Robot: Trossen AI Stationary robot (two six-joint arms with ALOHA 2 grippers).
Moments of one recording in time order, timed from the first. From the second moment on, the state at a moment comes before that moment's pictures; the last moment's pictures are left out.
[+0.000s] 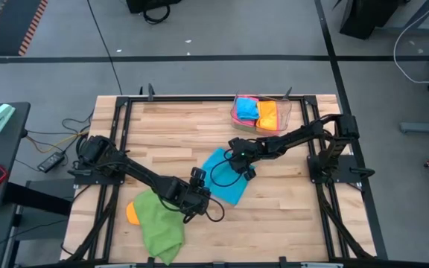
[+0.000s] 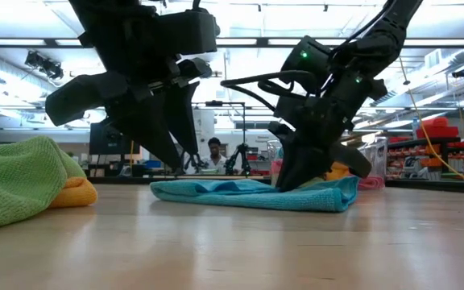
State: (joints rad) left arm -0.41 1.86 1.21 -0.56 -0.49 0.09; right arm -0.08 1.75 0.79 0.03 0.03 -0.63
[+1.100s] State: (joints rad) left arm -0.41 1.86 1.21 -0.55 -0.49 0.08; right arm -0.09 1.73 0.87 -0.16 0.10 -0.62
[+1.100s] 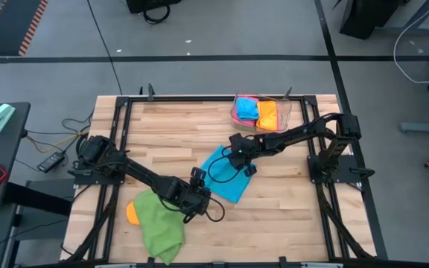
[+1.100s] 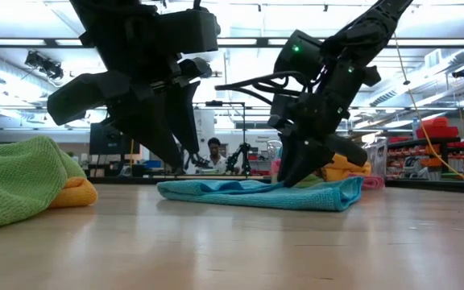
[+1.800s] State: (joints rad) left arm -0.41 1.86 1.21 -0.55 -0.49 0.08; right arm -0.10 1.71 0.89 -0.17 0.11 -0.69
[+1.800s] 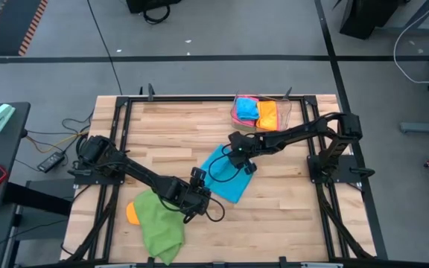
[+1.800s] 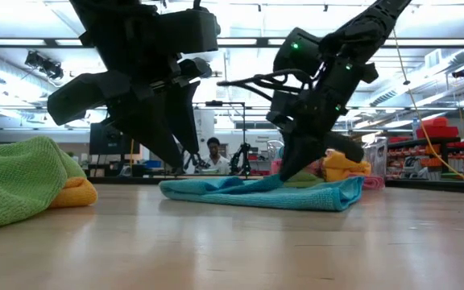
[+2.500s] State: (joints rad) left arm -0.41 1.86 1.21 -0.56 -0.49 0.08; right arm -0.10 1.71 0.96 -0.38 0.15 -0.74
